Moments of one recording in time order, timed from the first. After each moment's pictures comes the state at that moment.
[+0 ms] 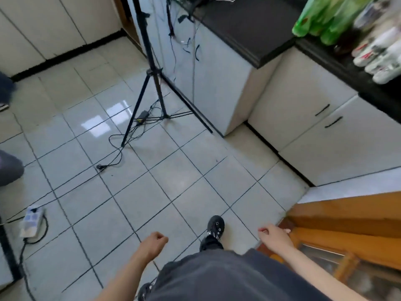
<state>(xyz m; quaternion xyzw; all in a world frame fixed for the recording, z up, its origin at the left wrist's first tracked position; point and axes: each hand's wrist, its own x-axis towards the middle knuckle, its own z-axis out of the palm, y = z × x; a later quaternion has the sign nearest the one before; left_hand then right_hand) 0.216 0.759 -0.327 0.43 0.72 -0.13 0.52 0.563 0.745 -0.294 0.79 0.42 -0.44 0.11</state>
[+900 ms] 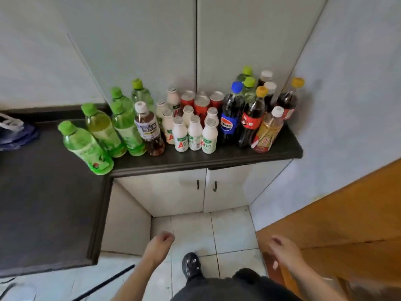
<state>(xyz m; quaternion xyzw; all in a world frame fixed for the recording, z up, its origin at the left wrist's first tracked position) 0.714 1.245 -0.272 0.74 0.43 -0.18 0.48 0.869 0.939 -0.264 0.88 -0.05 -0.35 -0.31</state>
